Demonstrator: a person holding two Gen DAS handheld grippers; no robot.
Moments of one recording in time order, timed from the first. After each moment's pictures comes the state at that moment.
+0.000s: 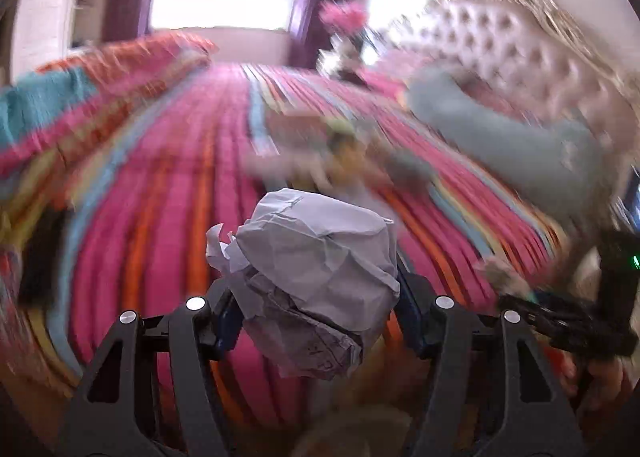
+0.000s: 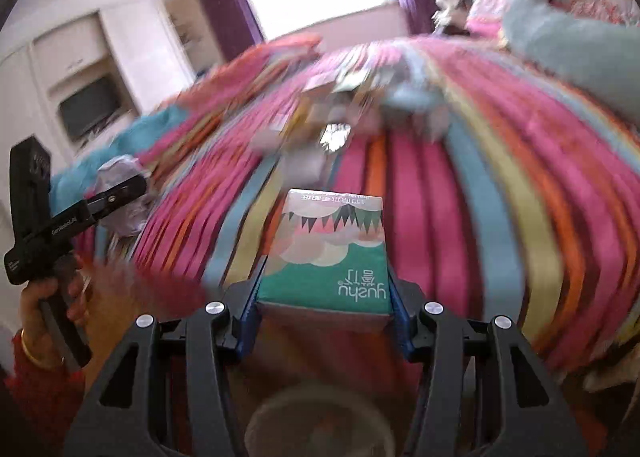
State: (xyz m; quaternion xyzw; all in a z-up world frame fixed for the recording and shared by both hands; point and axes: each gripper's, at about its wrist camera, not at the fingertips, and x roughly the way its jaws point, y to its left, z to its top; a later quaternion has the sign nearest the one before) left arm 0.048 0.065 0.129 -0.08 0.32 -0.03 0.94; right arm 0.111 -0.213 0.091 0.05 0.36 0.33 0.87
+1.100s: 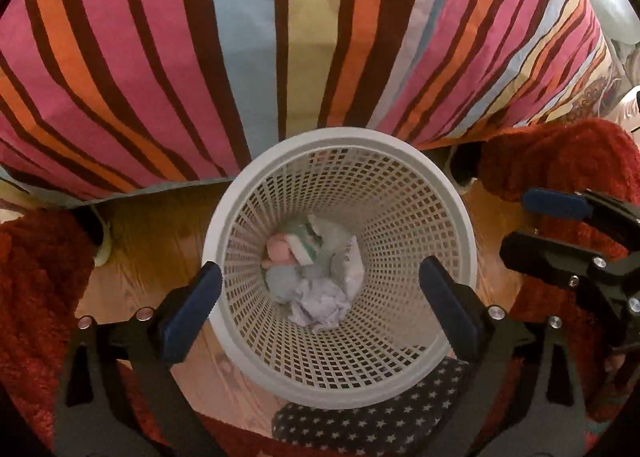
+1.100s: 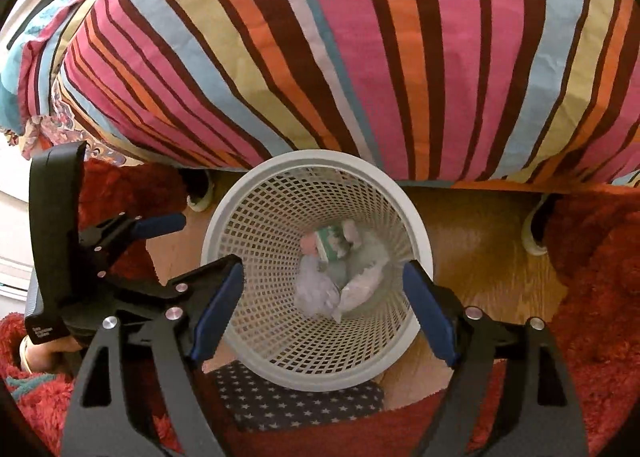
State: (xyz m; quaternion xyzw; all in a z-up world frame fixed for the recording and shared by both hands) left arm 0.003 -0.007 -0.127 -0.09 0.60 -0.04 0.80; right arm 0.037 -0.194 -0.093 -0.02 0.59 0.28 0.75
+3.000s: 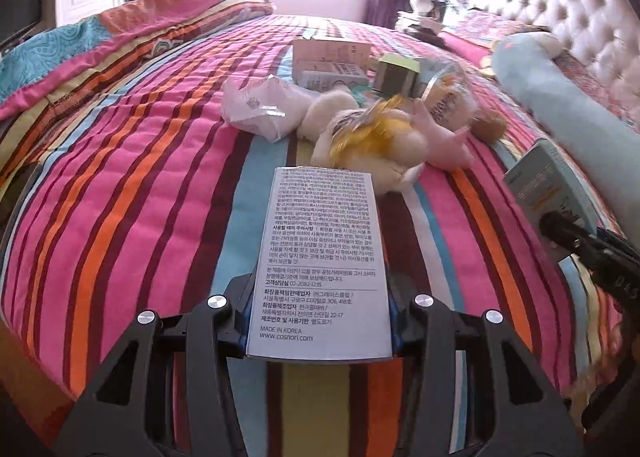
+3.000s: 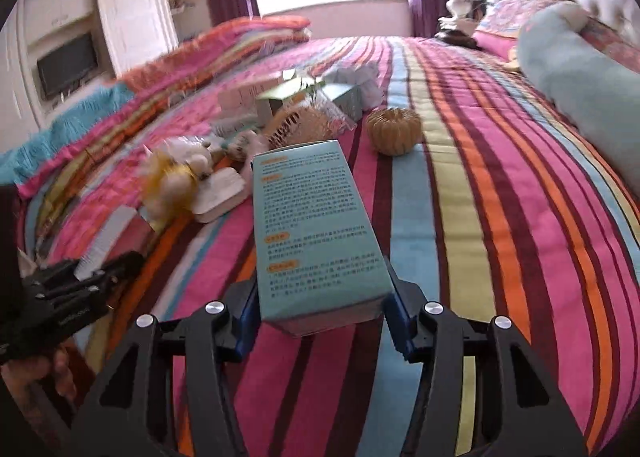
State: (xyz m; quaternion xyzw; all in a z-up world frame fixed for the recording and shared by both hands) left arm 0.204 0.031 0.077 -0.11 0.37 0.13 0.91; right arm 0.280 -0.204 0.094 -0.03 0.34 0.30 0.89
